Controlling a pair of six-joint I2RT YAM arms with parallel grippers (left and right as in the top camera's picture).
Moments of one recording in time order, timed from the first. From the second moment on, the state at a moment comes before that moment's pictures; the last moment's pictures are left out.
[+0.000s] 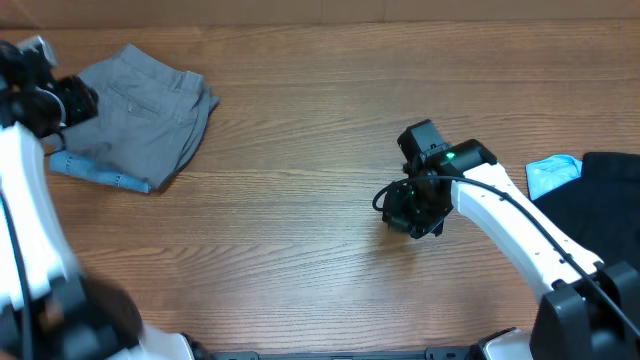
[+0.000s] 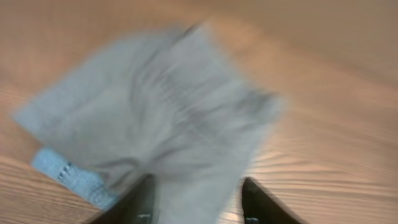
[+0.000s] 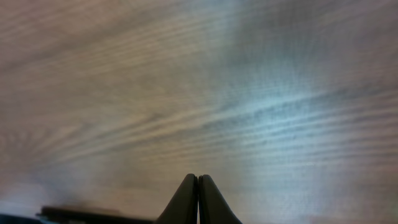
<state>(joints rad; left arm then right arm) 0.48 1.69 1.70 -0.88 0.34 0.02 0.39 1.59 1.16 -1.09 -0.30 0.67</state>
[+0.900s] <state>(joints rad) 0.20 0.99 1.72 -1.55 0.32 0.11 0.39 0.97 1.60 -1.13 -0.12 0.49</state>
